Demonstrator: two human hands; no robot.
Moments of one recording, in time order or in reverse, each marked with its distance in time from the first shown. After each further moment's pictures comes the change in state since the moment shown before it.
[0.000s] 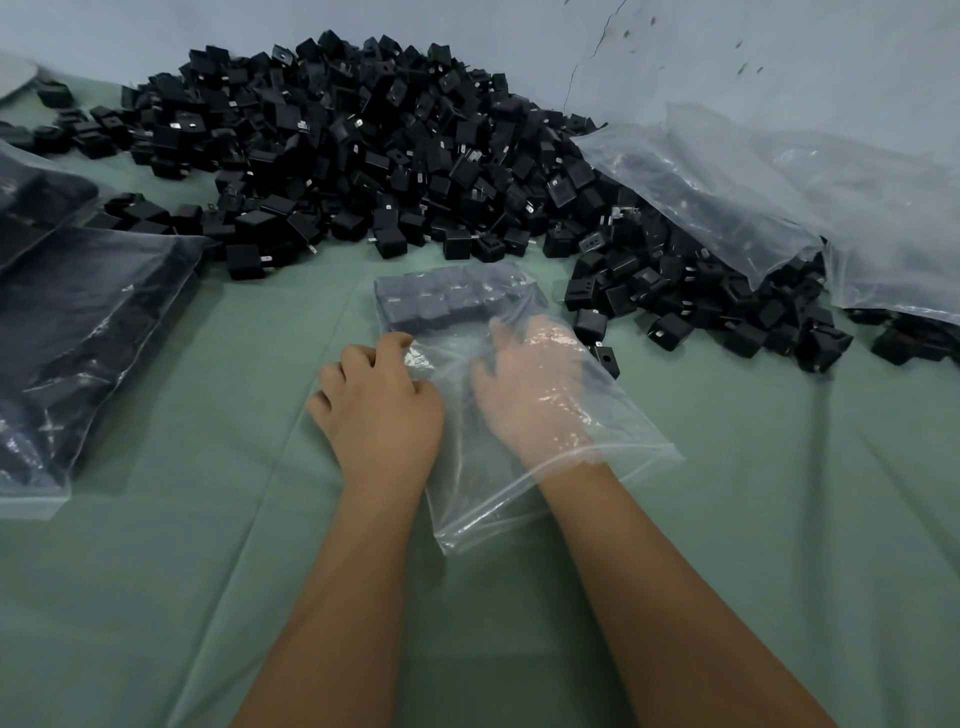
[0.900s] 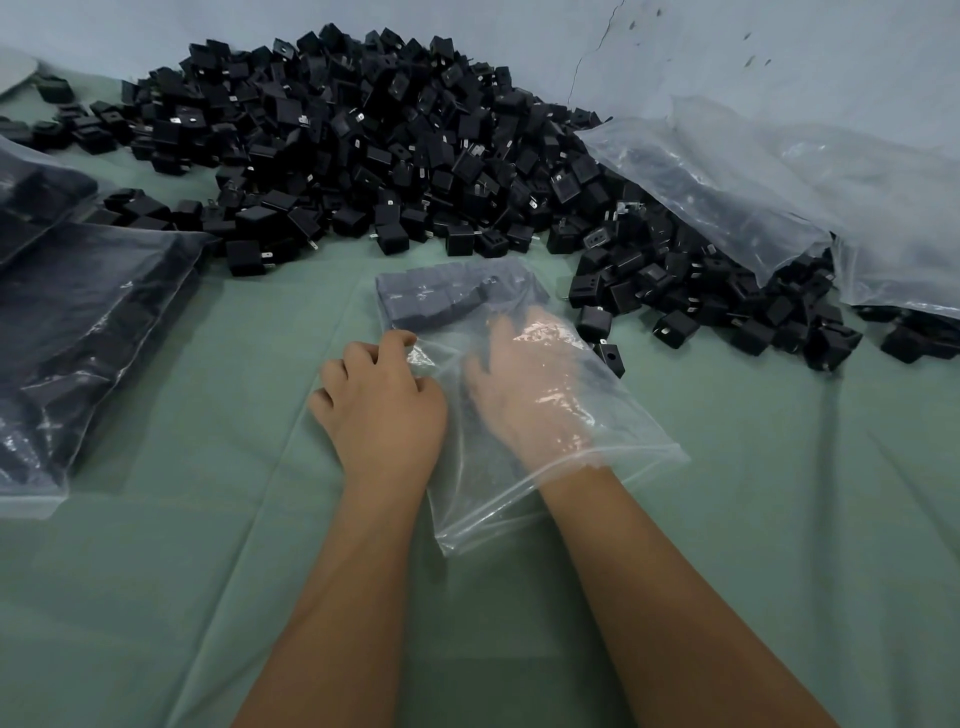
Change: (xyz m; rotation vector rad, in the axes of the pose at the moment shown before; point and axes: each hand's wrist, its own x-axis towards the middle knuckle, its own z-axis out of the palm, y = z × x) left_hand 0.002 -0.001 0.003 0.004 0.004 0.000; right_hand -0.002 -0.003 -0.004 0.067 -0.017 -0.077
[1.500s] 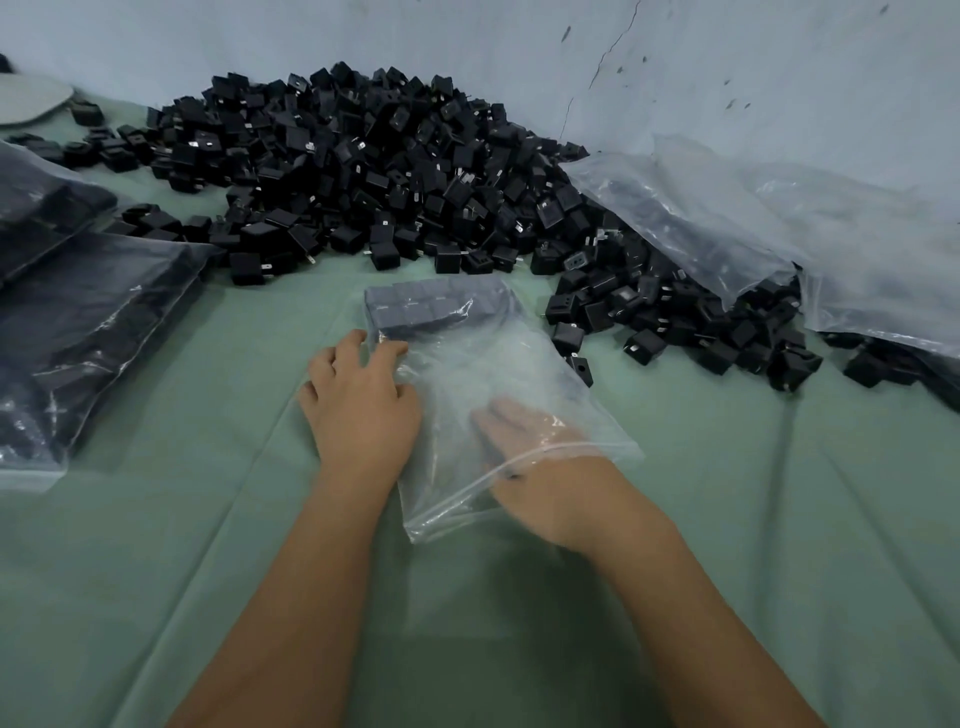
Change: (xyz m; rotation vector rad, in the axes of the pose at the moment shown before) left_hand -0.002 0.001 -0.004 0.044 -0.031 0.086; right_hand -0.080 0.035 -0.039 0.102 -0.258 -0.294
